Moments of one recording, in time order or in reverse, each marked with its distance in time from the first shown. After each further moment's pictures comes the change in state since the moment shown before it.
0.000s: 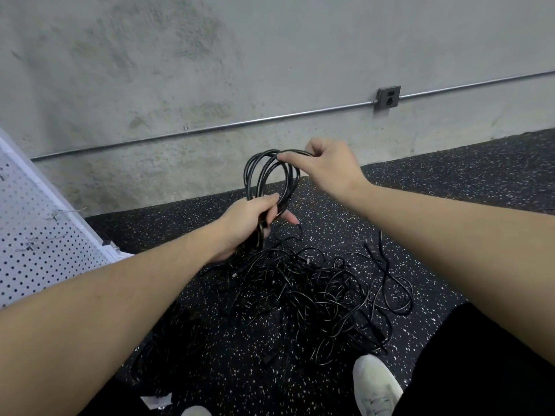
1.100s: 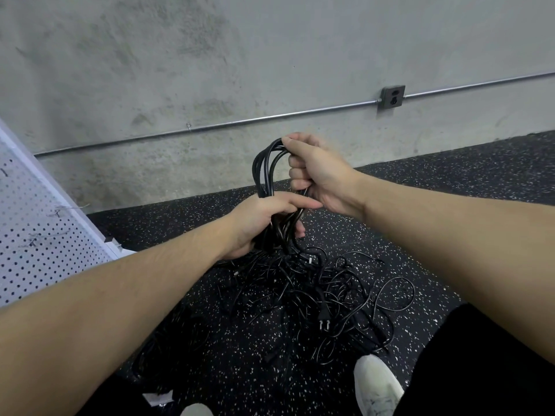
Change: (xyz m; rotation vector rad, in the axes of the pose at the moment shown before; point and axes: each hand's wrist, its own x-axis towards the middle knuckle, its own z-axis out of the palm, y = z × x) left_hand -0.004 0.009 0.011 -0.131 -0.136 0.054; right_hand 0.000 -0.022 0.025 0.823 -0.173 0.335
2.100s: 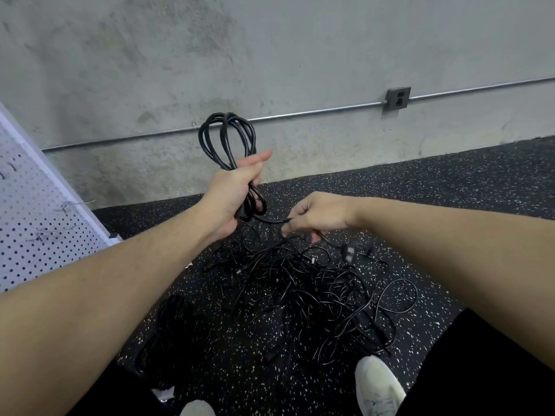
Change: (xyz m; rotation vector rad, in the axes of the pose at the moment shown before) left_hand 0.008 0.009 -0.036 -0.146 0.481 0.147; right_hand -0.009 0.028 -0.034 -1.157 -0.443 0.292
